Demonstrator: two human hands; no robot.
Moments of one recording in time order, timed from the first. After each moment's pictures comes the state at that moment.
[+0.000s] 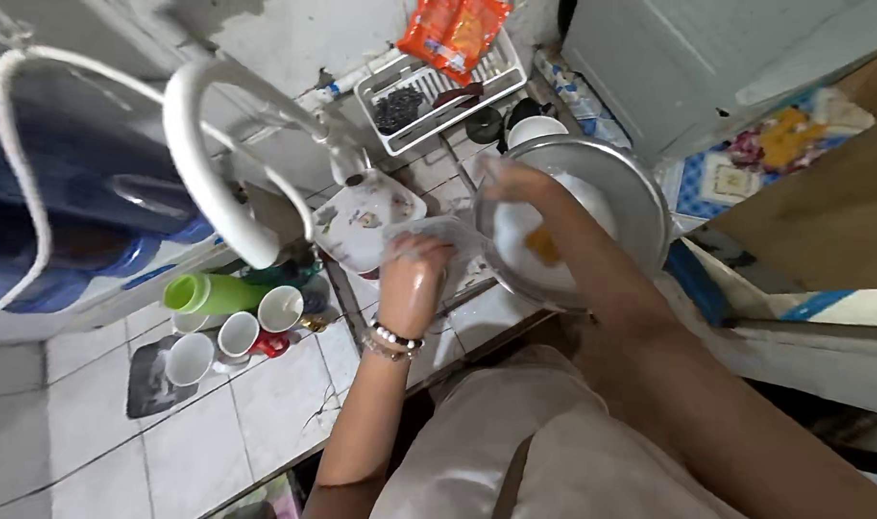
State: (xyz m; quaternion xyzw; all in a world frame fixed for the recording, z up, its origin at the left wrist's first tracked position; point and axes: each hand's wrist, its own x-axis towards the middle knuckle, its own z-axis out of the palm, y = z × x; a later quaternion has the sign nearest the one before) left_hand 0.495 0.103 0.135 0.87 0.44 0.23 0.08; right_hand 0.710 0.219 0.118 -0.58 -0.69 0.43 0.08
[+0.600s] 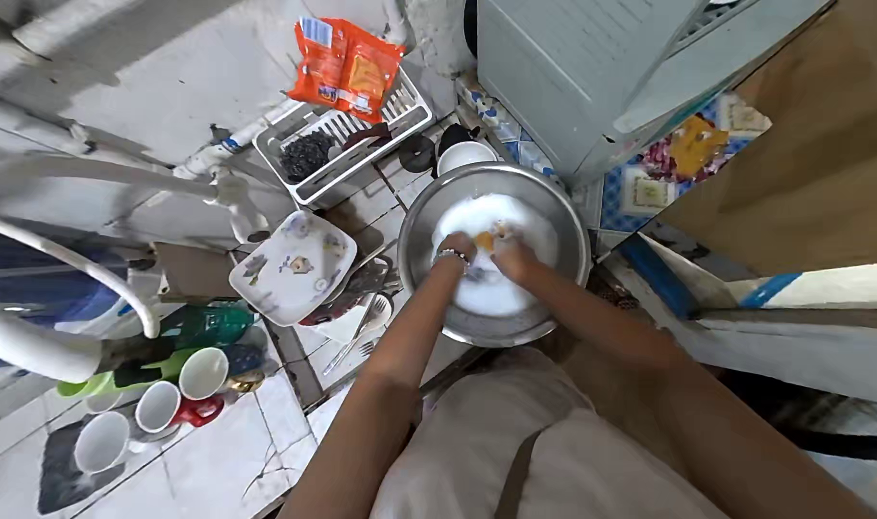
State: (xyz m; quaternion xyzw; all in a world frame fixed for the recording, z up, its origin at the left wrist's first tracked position) left_hand 0.708 0.210 0.016 0.71 0.59 -0.19 0.34; right_hand 0.821 0.136 0.025 -0.72 -0.59 0.37 0.01
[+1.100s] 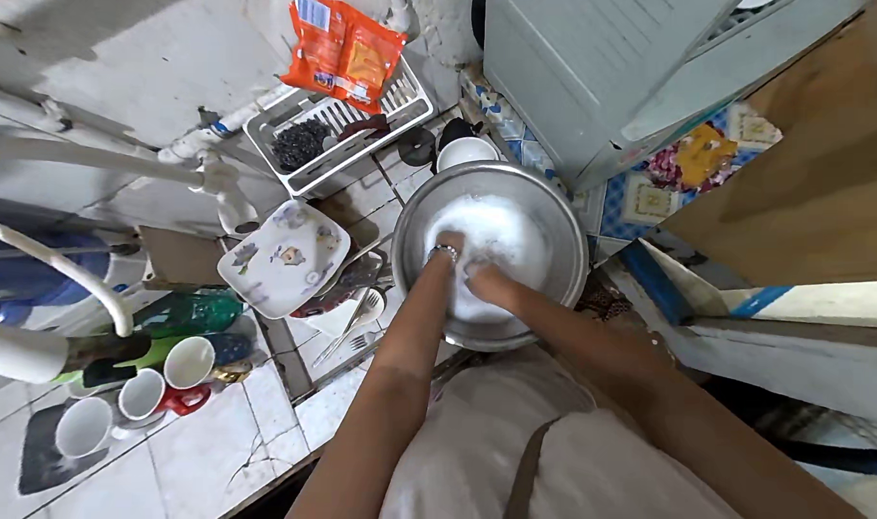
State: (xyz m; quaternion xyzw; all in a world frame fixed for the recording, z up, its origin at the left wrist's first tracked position) left_hand 0.699 0.215 -0.008 0.69 0.59 -0.17 0.38; right_hand 0.787 0.127 0.019 -0.58 -0.67 0.46 -0.06
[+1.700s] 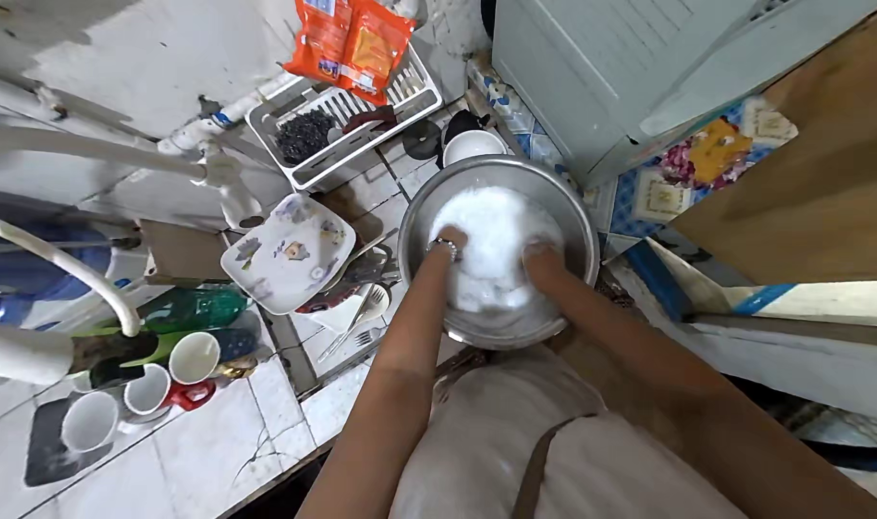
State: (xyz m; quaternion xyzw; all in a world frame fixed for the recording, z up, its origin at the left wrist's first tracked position) left_hand 0.687 0.222 0.006 0.69 0.56 -0.20 0.41; right_hand 0.846 0.117 0.036 -0.71 -0.57 0.38 -0.14
